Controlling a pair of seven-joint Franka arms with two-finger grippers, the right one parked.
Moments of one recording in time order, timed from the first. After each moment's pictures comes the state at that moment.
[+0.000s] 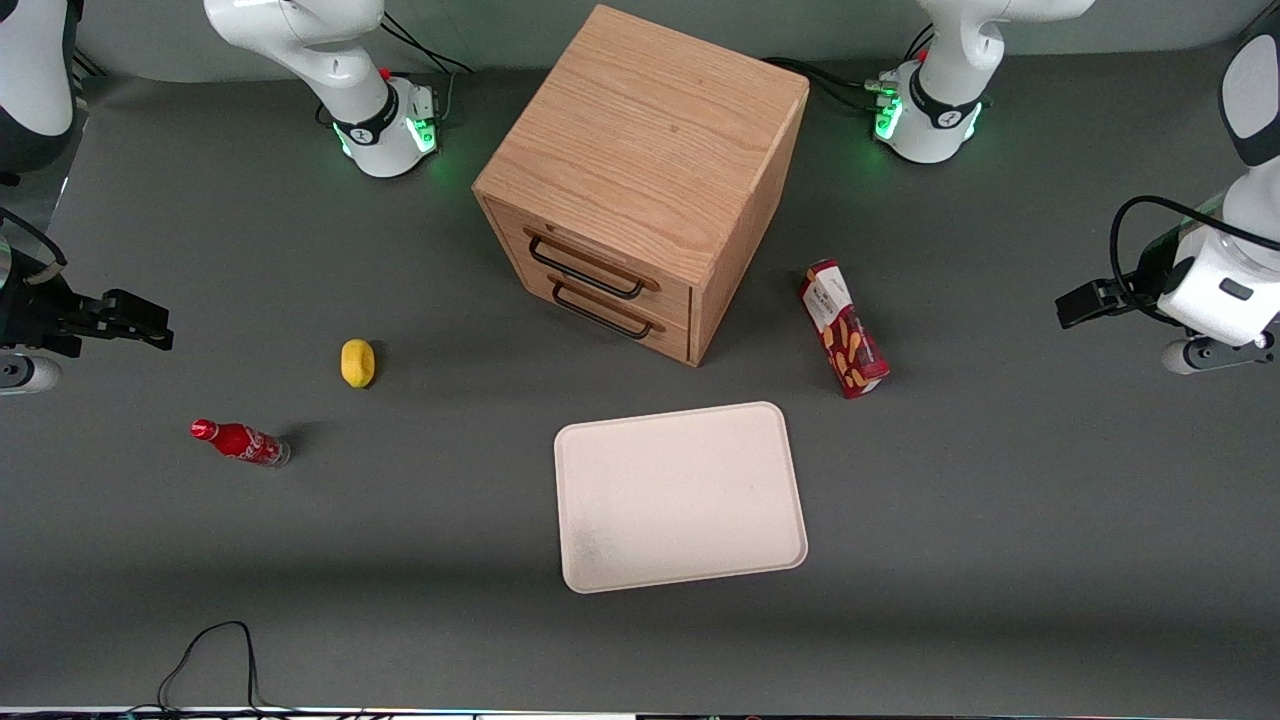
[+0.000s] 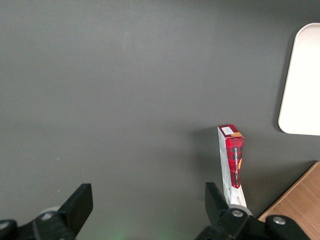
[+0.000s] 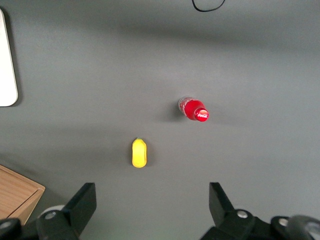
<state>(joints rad) -0.14 0.05 0.09 -1.66 0.03 1.61 -0.24</state>
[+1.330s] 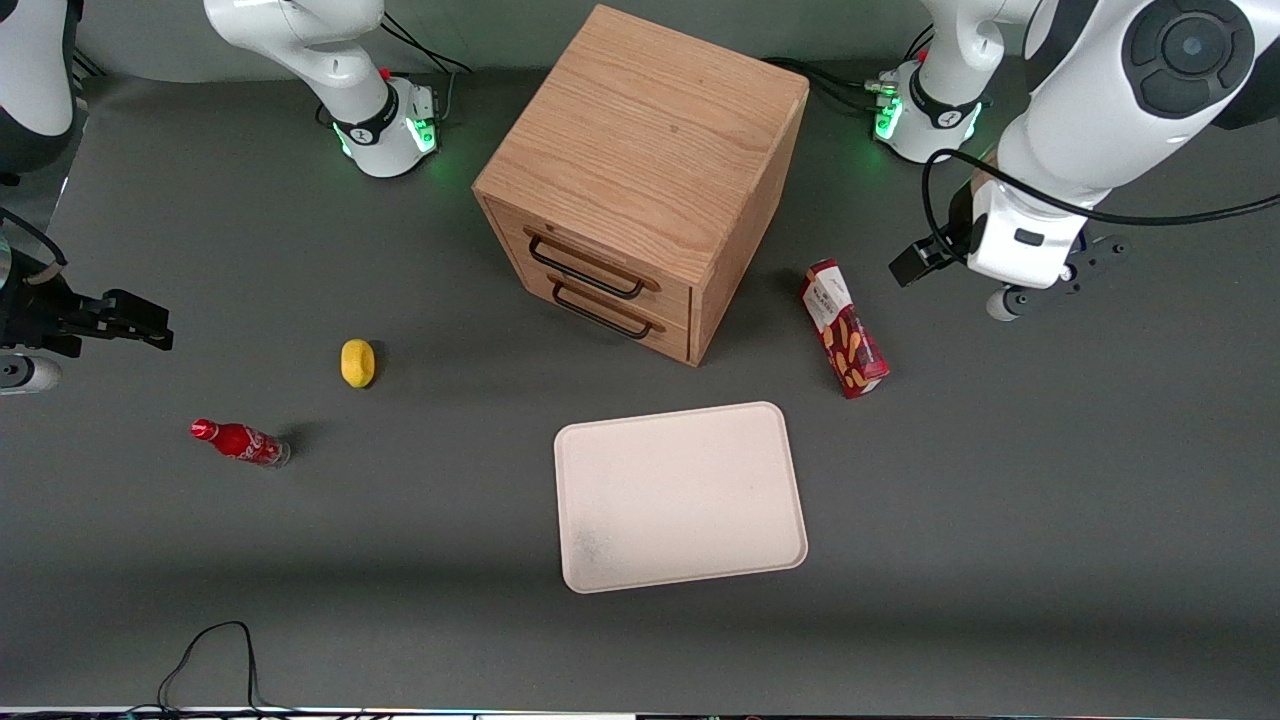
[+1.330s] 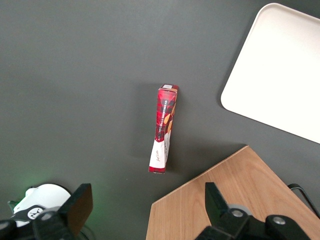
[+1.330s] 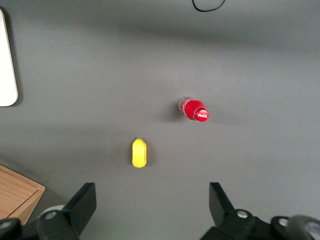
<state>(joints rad) -0.25 0.01 -0.10 -1.68 -0.06 1.55 -0.82</state>
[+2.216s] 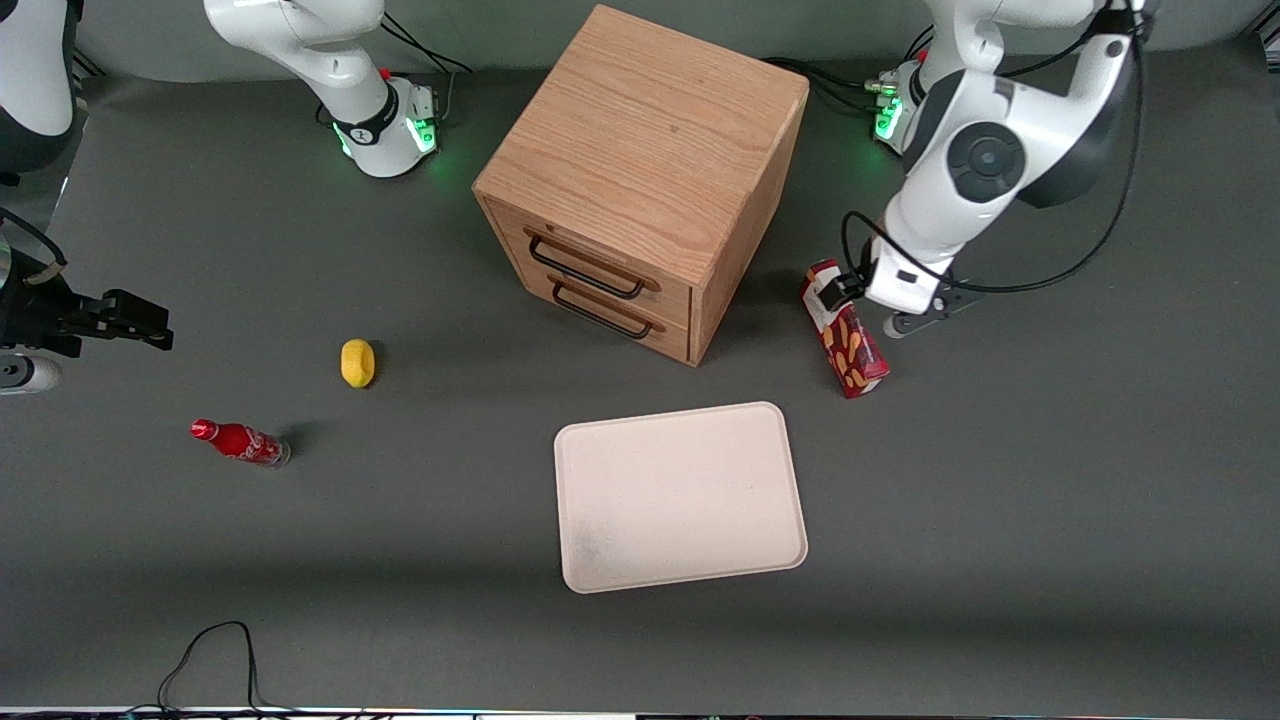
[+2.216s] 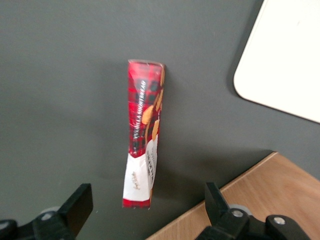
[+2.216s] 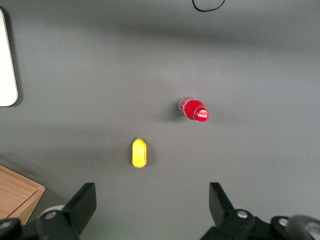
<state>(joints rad) -0.35 -0.02 -0.11 -2.27 -0.10 2.16 -0.82</state>
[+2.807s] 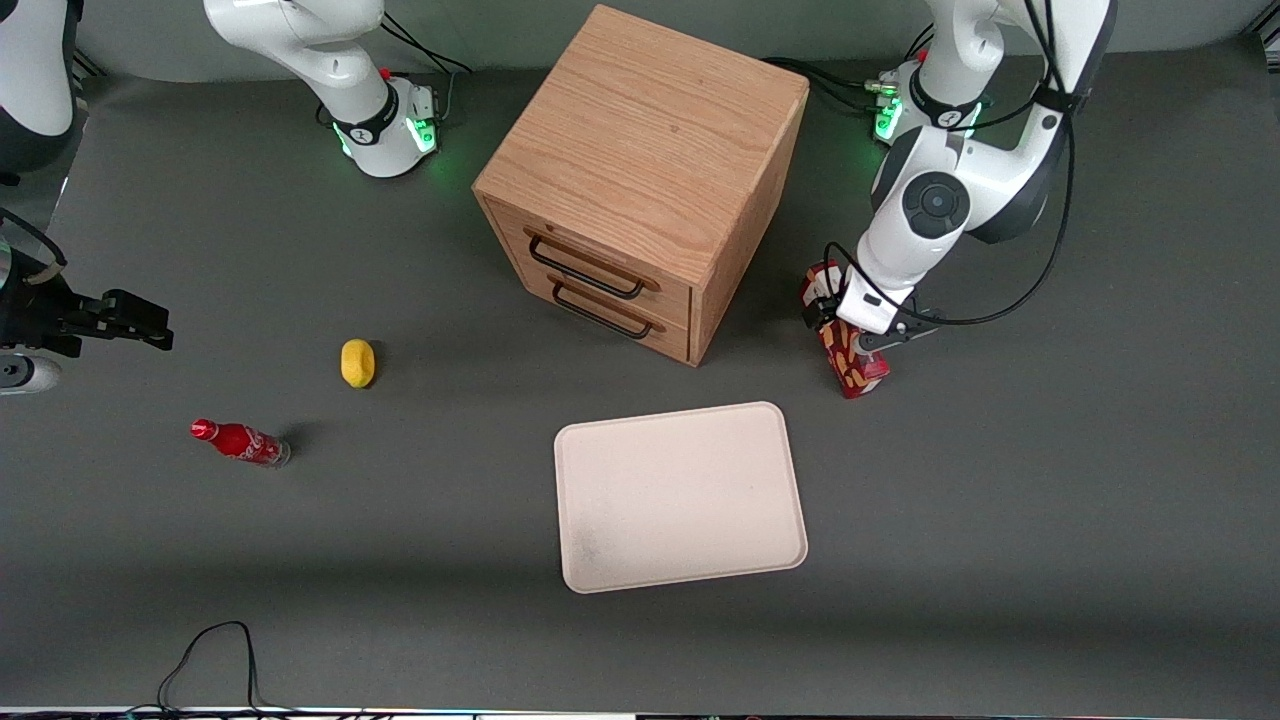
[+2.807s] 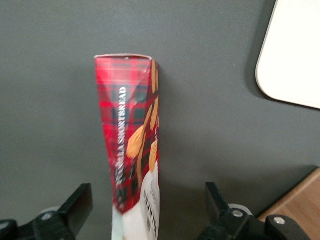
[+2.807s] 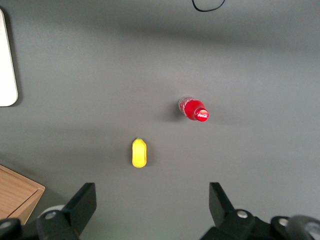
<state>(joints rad) -0.36 0.12 -0.10 -2.38 -0.09 2.47 -0.73</state>
